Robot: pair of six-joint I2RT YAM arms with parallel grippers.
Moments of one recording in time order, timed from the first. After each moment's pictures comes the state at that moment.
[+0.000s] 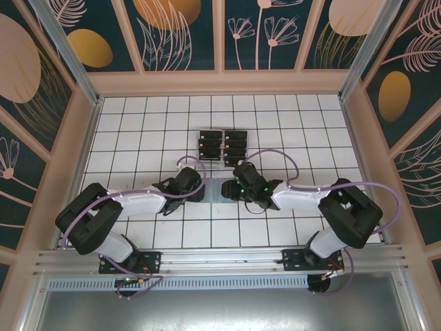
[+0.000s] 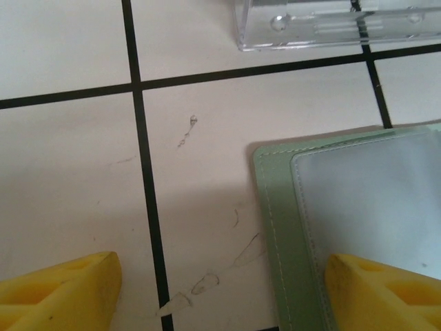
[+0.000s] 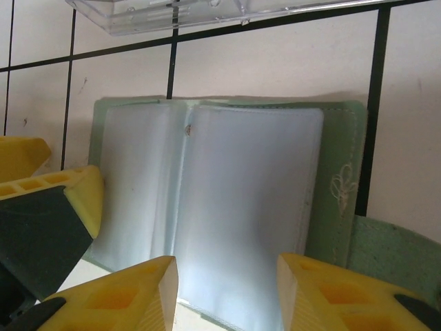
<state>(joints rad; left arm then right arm) -0.76 1.52 0.58 -0.04 -0.28 -0.55 0.86 1.52 0.66 0.02 -0.05 0.83</state>
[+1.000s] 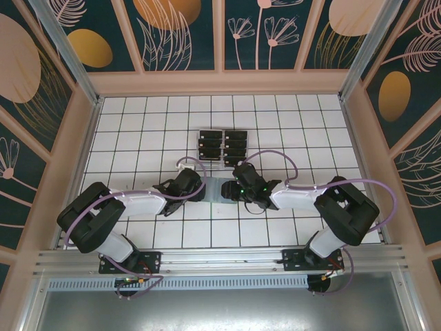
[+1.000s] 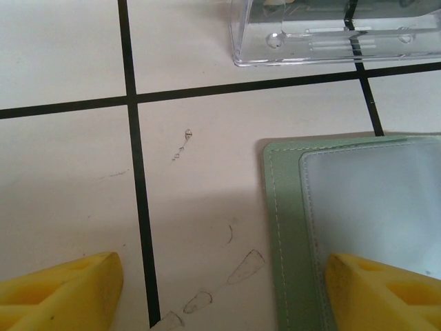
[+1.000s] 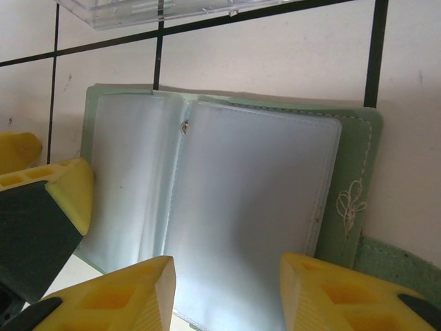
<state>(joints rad) -0.76 1.53 0.56 0.04 -0.29 -0.56 0.86 1.55 0.65 0.05 -0.05 0.83</state>
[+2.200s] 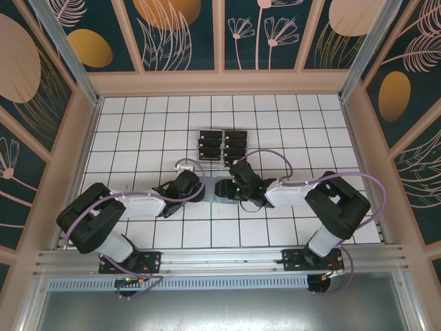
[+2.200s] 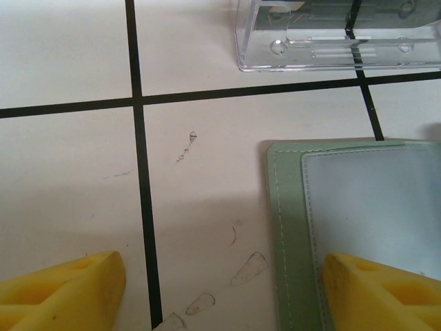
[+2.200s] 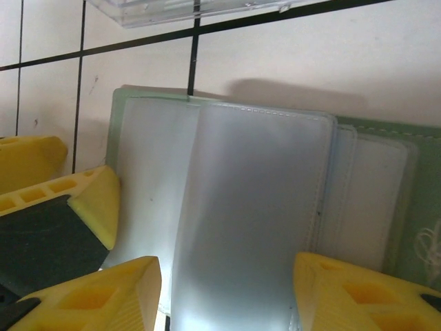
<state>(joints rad) -0.77 1.53 0.52 0.10 -0.30 -0.58 0.86 1.63 0.68 0.13 -0.12 0.84</state>
